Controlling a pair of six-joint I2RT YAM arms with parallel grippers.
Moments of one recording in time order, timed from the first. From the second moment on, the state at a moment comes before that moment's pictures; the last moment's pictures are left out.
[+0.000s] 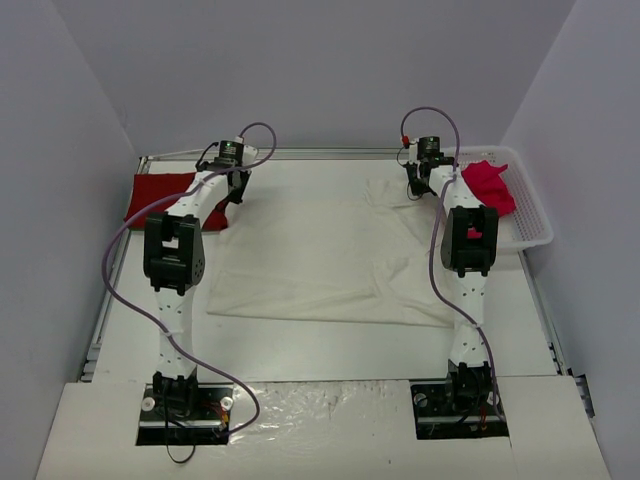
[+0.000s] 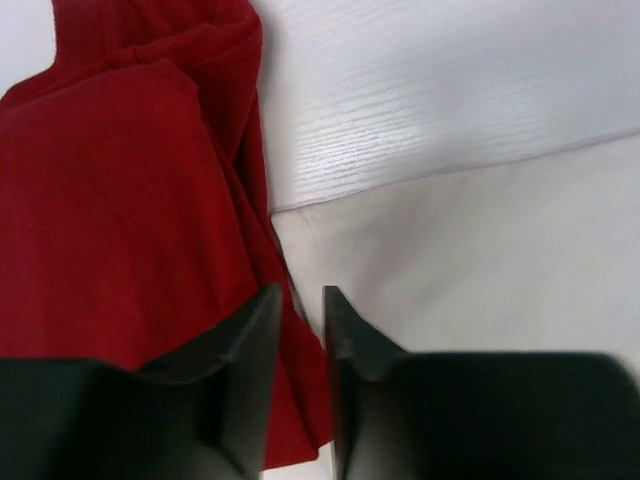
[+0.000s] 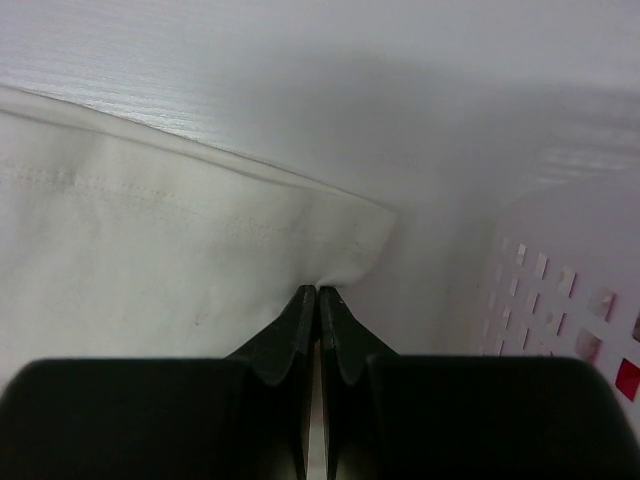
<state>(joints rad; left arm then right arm) -0.17 2.23 1.90 -0.58 -0.16 0.21 0.04 2.51 2.16 -0.57 0.06 -0.21</state>
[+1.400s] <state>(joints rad) -0.08 2.46 2.20 -0.78 0.09 0.17 0.04 2.51 2.16 -0.57 0.05 -0.25</state>
